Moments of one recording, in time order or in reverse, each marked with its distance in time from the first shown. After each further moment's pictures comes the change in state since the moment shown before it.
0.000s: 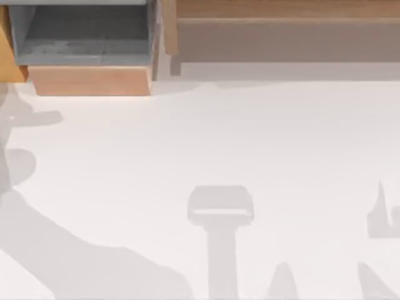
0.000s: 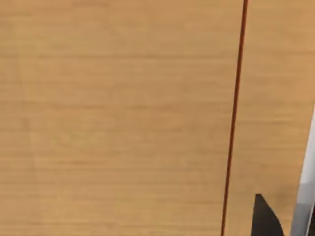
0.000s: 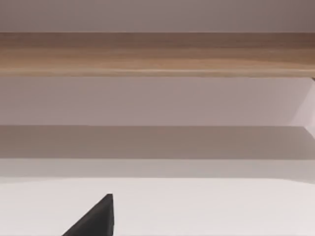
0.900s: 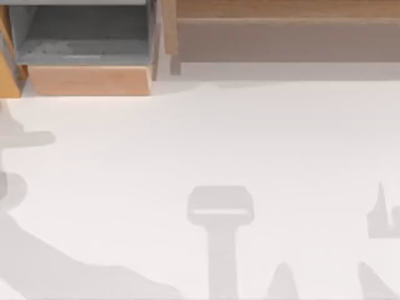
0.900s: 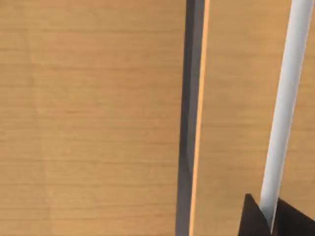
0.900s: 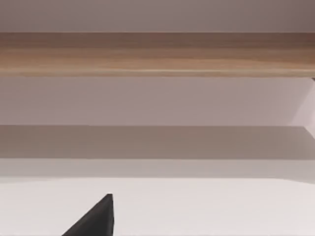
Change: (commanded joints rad) left arm 0.048 -0.069 -0.190 0.079 0.041 -0.004; right arm 0.000 0.000 0.000 0.000 0.000 0.000
